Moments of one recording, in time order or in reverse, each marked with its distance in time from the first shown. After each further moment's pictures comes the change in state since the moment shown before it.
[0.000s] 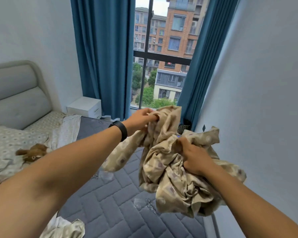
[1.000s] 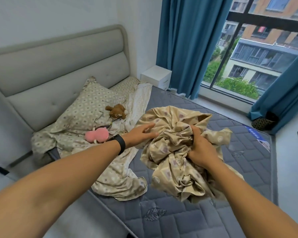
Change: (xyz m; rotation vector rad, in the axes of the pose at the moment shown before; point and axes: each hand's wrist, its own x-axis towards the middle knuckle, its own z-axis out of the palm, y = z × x) left_hand -0.201 -0.210 -0.223 0.089 0.131 -0.368; right_hand 0.108 -0.261 0.125 0.391 -0.079 -0.214
